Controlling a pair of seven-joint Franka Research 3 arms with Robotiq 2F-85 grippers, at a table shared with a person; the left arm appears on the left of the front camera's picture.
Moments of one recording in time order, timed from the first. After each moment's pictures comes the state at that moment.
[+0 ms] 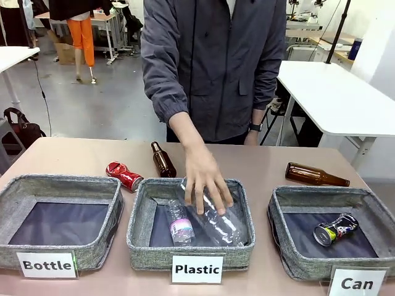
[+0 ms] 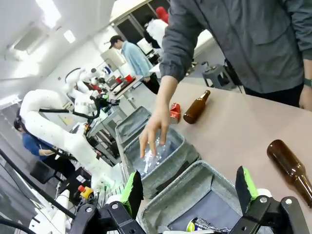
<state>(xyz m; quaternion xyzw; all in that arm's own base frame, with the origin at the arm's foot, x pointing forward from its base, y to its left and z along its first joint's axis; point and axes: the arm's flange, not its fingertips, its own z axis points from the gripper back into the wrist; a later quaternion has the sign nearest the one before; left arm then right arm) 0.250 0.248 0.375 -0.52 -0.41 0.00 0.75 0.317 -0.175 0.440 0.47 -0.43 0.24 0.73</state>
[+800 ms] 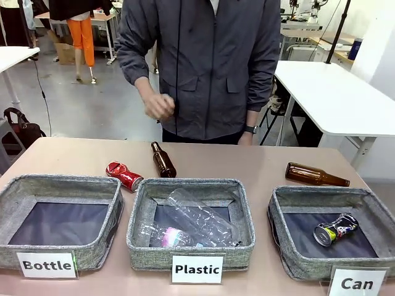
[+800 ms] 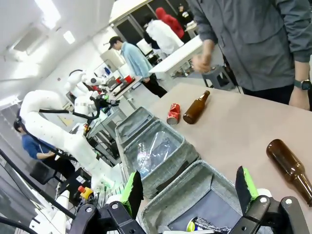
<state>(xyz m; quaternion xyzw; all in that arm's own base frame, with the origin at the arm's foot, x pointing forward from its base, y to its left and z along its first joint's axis) 0.250 0.248 0.375 -0.52 -0.41 0.00 0.75 0.315 -0.177 0.441 0.47 -0.43 0.24 0.73</state>
